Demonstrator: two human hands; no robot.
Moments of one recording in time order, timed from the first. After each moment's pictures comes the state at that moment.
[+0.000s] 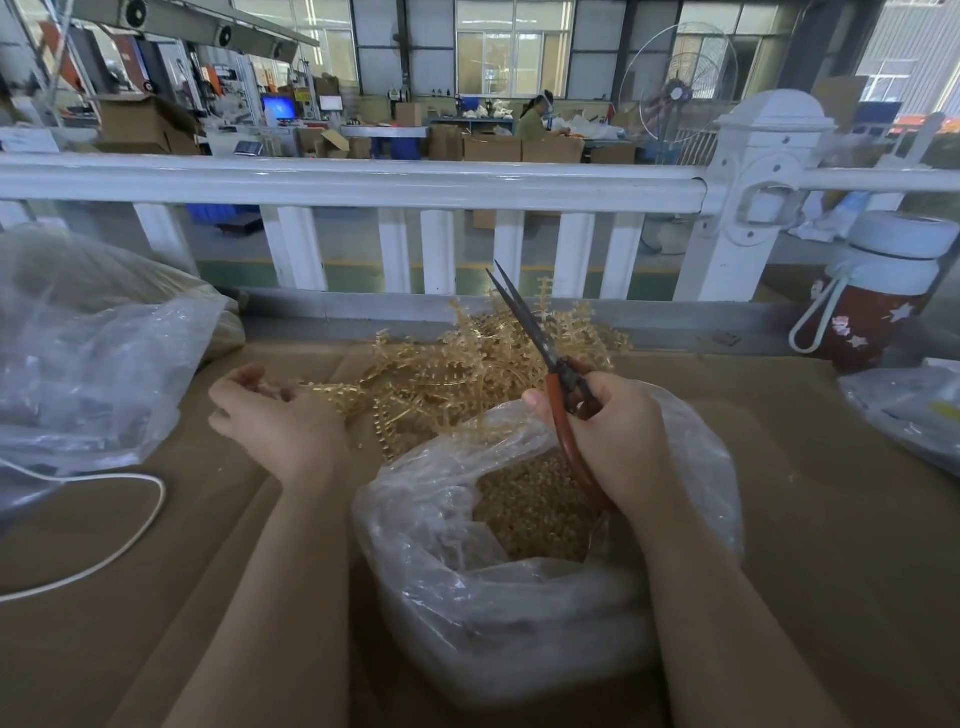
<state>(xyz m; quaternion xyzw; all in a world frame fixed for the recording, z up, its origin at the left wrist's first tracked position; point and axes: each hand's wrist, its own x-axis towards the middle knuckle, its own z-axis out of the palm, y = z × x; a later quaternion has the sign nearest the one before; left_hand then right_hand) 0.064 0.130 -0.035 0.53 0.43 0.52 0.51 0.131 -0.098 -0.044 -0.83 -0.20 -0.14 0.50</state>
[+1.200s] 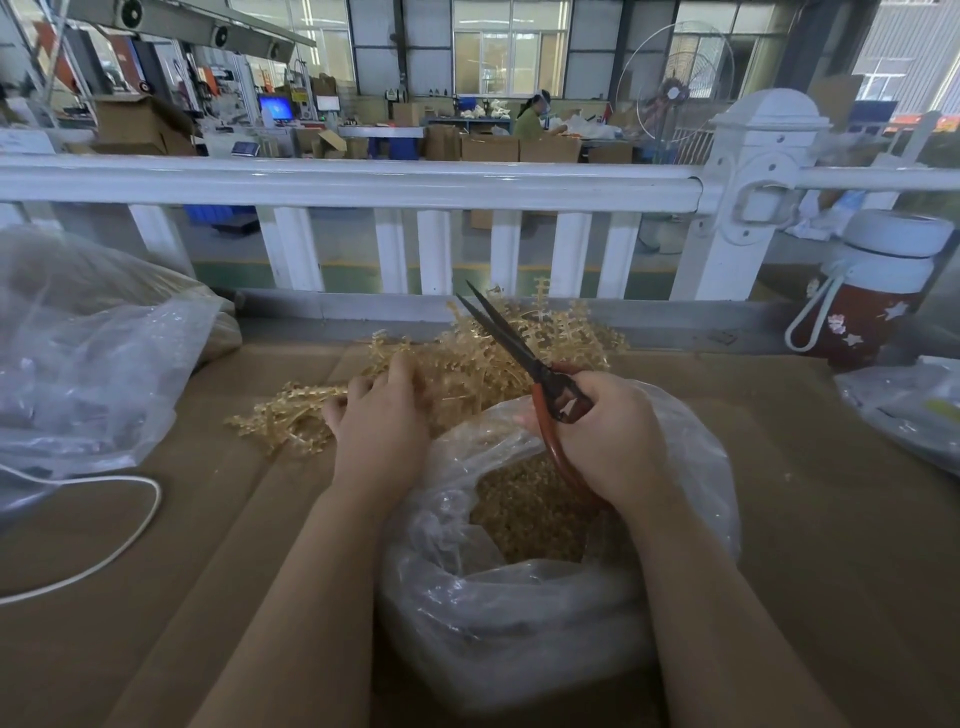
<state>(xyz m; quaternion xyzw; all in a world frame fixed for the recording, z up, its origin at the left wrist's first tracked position) 0.076 0.098 -0.051 0.93 0.19 0.26 0.20 0.145 -0.100 -0.056 -0.86 -0.20 -0.14 0.44</state>
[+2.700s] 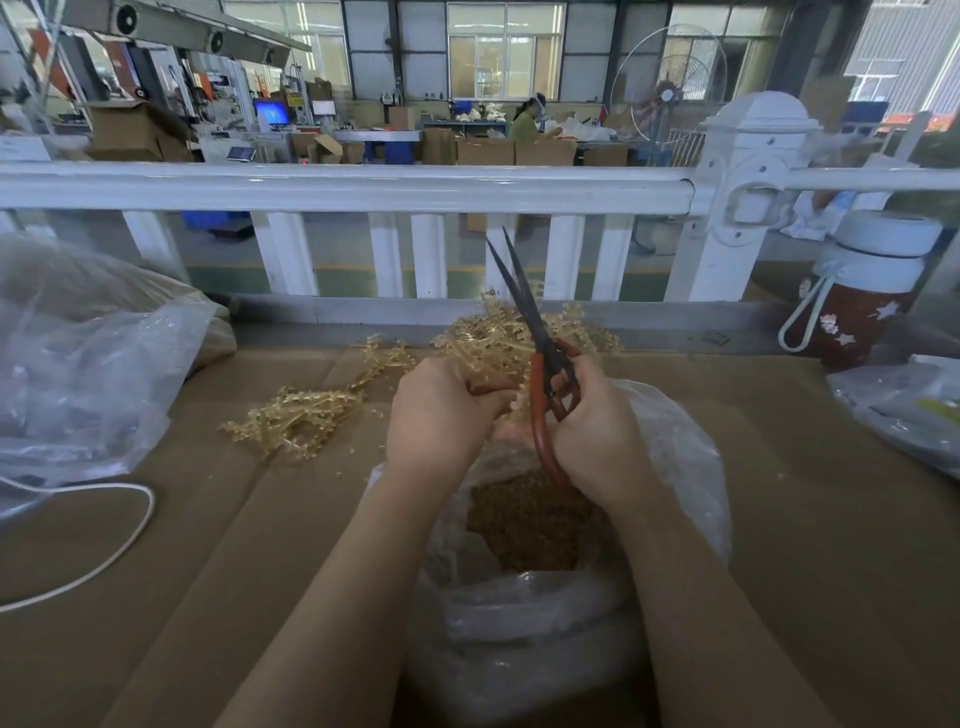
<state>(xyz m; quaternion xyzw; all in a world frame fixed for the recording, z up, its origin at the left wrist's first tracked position) 0.077 0.042 -0.005 0.87 0.16 0.24 0.40 0.145 -0.094 -0.052 -0.82 -0.22 -0.07 0.52</state>
